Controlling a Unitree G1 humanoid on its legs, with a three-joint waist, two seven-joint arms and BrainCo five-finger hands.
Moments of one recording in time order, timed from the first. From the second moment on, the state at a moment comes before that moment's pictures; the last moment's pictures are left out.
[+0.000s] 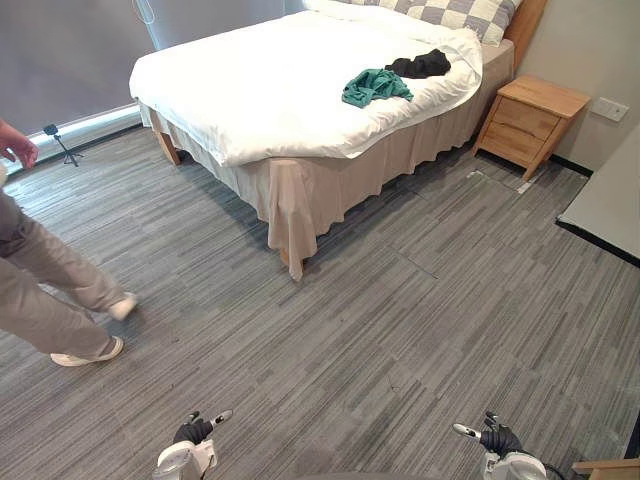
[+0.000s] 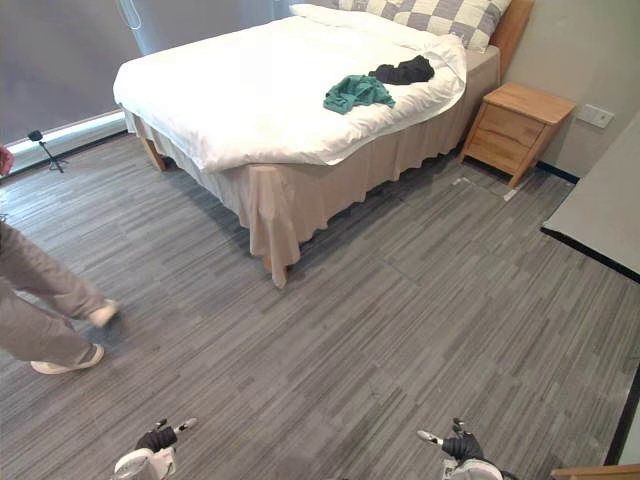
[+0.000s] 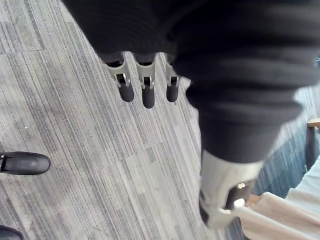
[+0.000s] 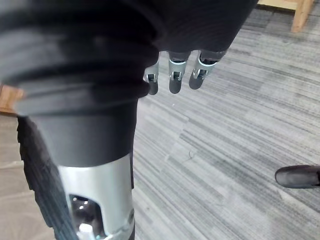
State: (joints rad) left arm 0.01 0.23 0.14 1.05 -0.31 -0.04 0.09; right arm 0.02 -0.28 -0.31 1.08 0.12 -0.13 0.11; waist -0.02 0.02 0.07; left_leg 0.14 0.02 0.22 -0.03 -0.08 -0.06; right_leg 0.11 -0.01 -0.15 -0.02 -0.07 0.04
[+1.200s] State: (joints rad) left arm 0.02 0.22 0.17 1.06 -0.32 -0.06 0.13; right arm 0.01 -0.27 -0.28 1.07 0.08 -0.15 0.12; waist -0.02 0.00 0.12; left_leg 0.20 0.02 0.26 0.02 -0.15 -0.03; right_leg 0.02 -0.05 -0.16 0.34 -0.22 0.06
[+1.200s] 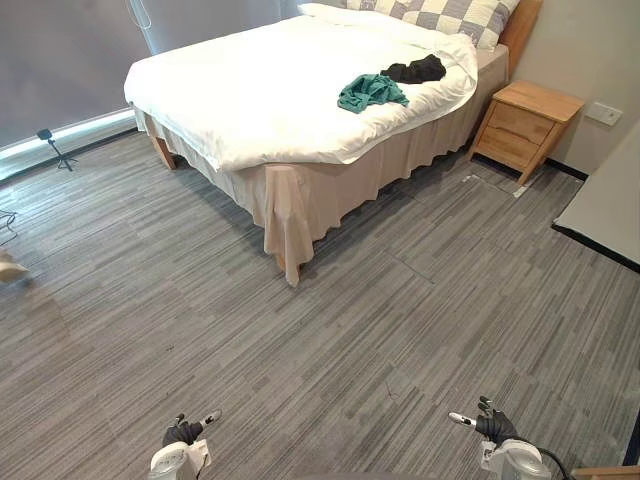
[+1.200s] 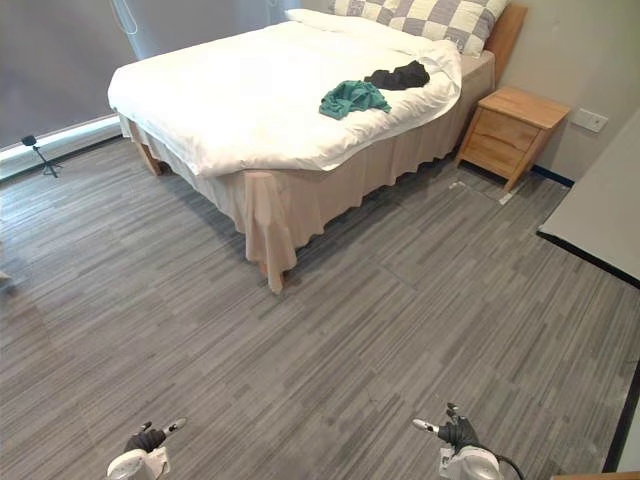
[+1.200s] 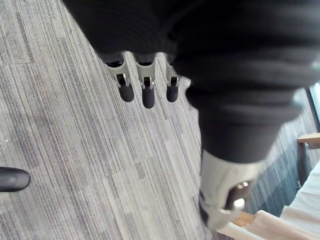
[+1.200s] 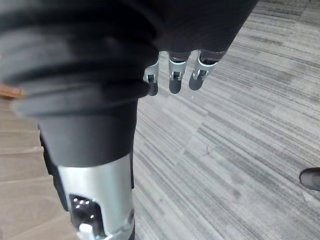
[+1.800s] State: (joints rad) left arm 0.03 0.27 0.27 1.09 -0.34 -0.06 0.01; right arm 0.06 -0.24 -0.27 1.04 0.08 -0.14 0.14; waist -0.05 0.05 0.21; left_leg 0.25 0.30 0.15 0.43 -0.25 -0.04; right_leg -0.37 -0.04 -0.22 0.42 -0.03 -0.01
